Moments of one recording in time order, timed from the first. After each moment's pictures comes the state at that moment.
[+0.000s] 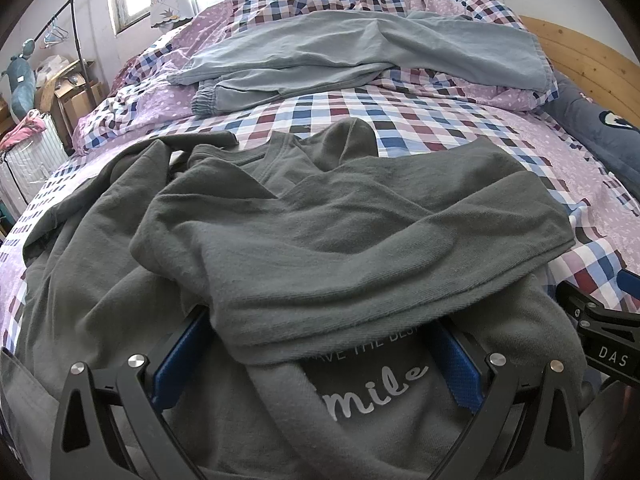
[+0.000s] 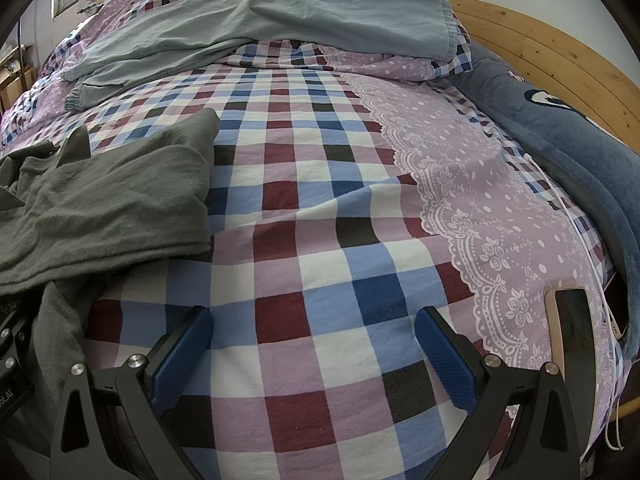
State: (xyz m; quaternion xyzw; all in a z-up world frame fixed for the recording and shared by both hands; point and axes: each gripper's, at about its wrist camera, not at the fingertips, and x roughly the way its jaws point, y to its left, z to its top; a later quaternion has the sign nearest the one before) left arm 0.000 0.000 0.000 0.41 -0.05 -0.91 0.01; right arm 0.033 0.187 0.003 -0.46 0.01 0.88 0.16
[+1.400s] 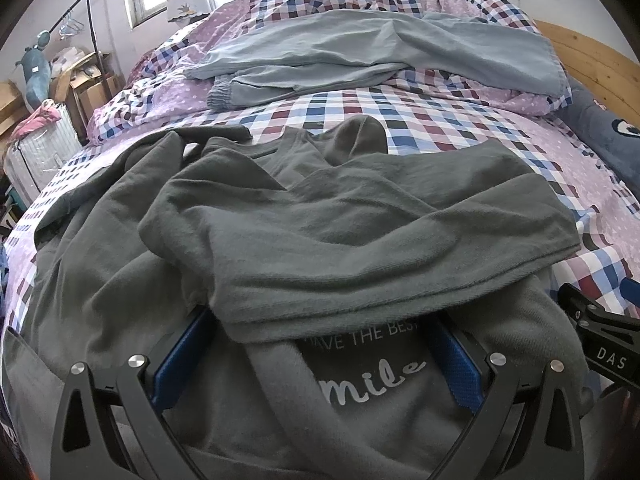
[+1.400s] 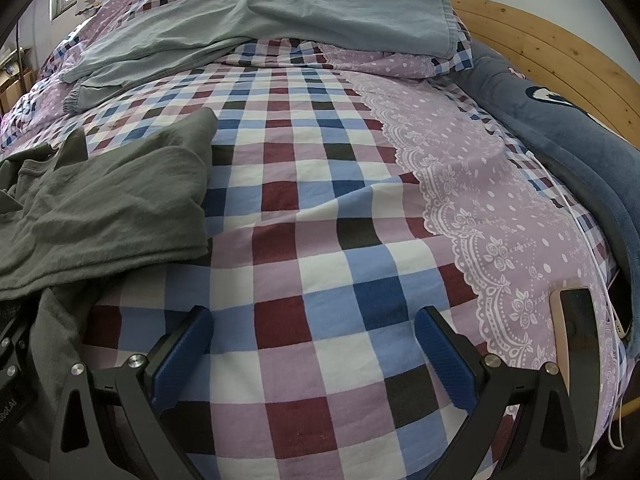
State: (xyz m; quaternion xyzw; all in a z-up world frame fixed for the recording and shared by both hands) left arm 0.007 -0.001 0.001 0.41 -0.04 -0.91 0.03; right arm 0.032 0.189 0.000 -0.46 0.02 0.88 0.16
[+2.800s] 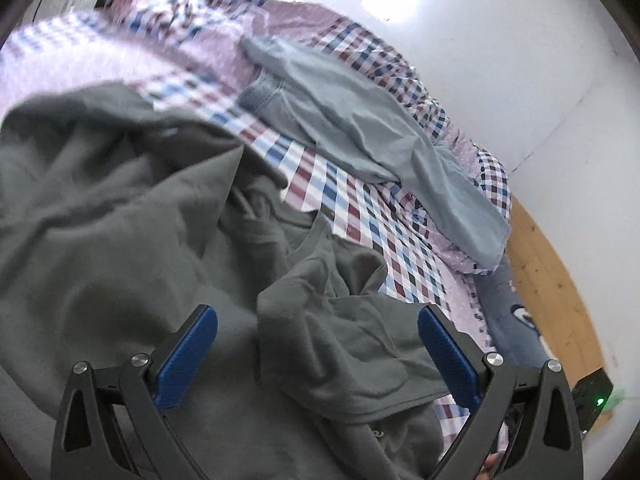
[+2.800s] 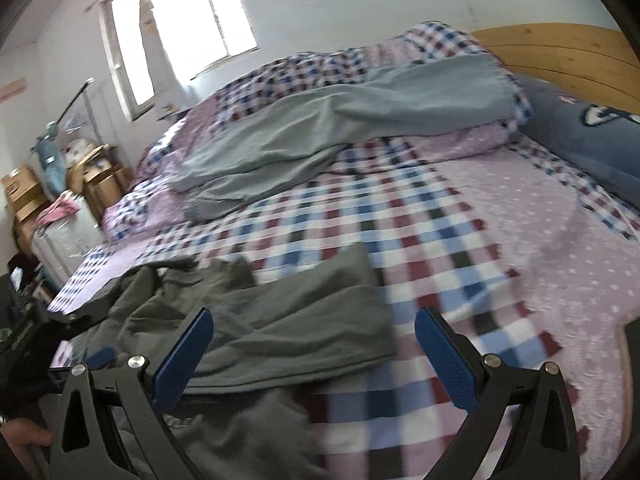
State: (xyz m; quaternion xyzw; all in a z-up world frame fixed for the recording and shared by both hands) left arm -0.014 -0.154 0.040 0.37 0.32 -0.87 -0.12; right arm 0.041 0.135 0.076 -0.29 0.14 0.95 -0.01
